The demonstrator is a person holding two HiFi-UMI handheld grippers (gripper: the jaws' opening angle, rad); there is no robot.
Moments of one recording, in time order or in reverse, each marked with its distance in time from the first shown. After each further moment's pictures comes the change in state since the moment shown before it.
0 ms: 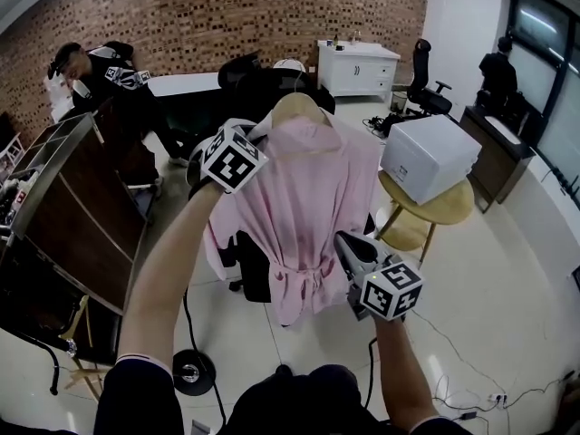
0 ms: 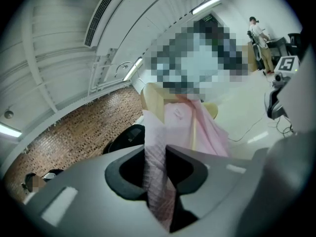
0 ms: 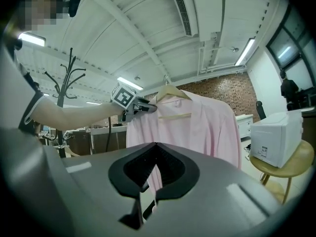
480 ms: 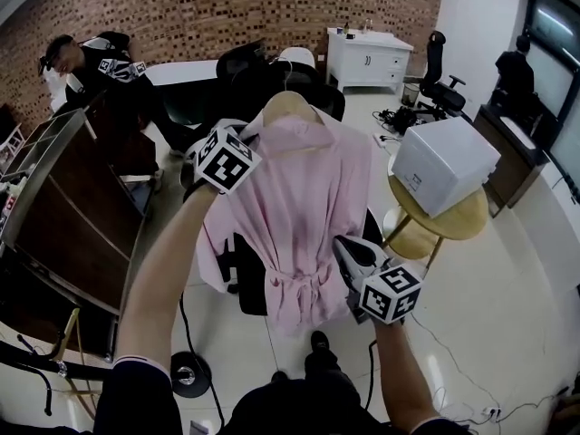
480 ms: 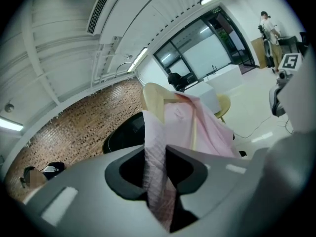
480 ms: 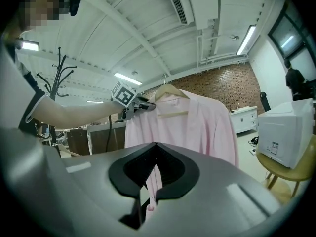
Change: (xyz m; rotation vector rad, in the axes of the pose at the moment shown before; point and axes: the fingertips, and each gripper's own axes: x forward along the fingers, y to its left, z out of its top) left arm 0.086 0.041 -0.044 -0.041 0.086 0.043; right arm 0.066 -0.068 -0.020 0.042 0.068 0.045
